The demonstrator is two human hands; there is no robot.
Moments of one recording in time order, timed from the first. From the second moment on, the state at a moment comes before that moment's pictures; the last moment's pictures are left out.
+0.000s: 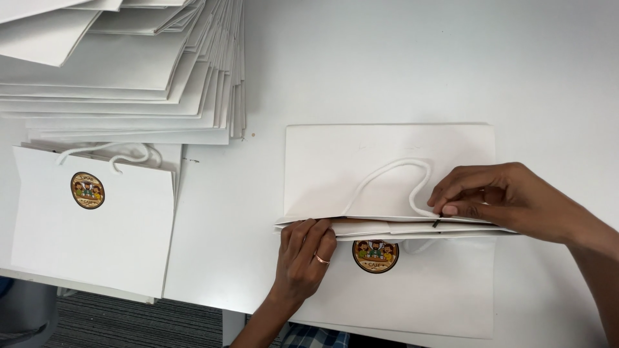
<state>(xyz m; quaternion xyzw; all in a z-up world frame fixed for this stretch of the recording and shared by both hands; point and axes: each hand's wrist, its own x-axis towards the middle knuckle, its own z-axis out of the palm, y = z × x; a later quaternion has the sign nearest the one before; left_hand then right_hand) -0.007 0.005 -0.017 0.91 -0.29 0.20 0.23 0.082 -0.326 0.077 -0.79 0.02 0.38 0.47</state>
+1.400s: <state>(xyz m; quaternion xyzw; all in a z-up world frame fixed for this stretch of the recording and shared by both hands) -0.009 0.004 -0.022 0.91 -0.29 0.21 0.23 0.071 -0.322 0.070 -0.80 0.08 0.34 0.48</state>
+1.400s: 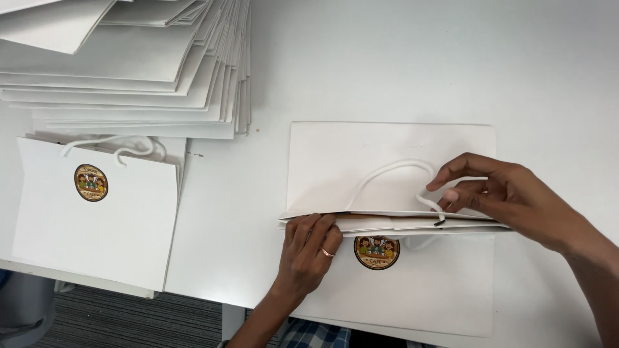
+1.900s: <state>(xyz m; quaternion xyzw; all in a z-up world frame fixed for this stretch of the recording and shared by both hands) -0.008 0.005 -0.021 0.91 -0.29 0.19 0.22 0.073 -0.329 0.061 -0.81 0.09 0.28 0.50</state>
